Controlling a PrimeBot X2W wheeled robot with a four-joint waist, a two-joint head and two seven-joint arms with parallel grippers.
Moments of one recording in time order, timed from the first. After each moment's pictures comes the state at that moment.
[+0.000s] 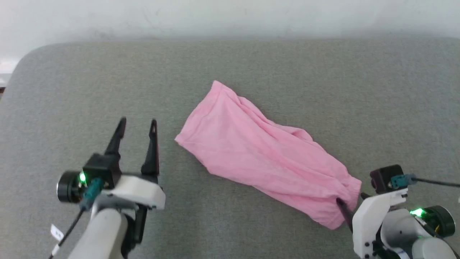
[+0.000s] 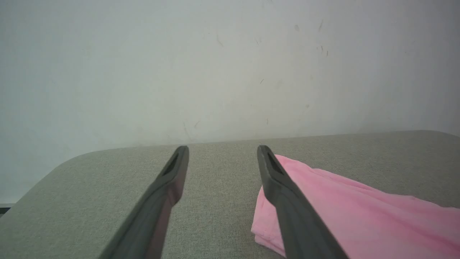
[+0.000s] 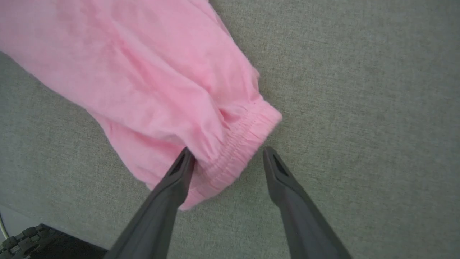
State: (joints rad) left arm -0.28 0.32 -0.33 0.17 -0.36 0.20 -0.26; right arm 0.02 -0.12 0.05 -0.11 0.17 0.13 0.69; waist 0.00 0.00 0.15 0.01
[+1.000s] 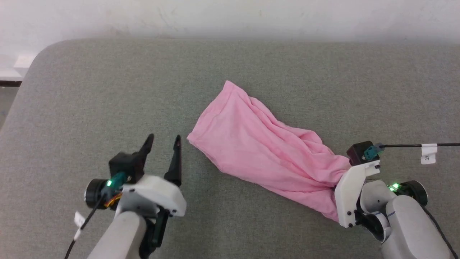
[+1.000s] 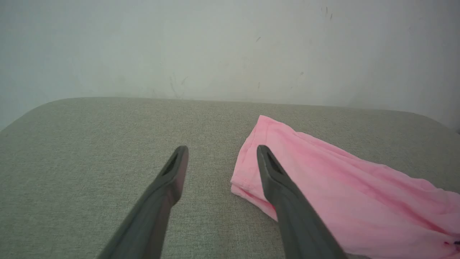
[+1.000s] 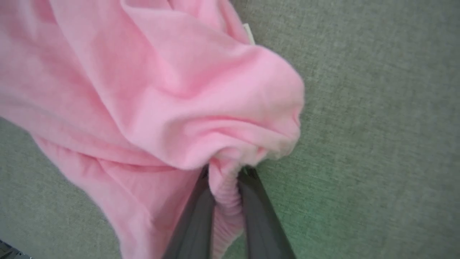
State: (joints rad) left arm -0.23 0.27 -0.38 0.17 -0.42 0.19 -0.16; right arm -0.30 -0.11 0.10 0.42 0.17 0.13 0.66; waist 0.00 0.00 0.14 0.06
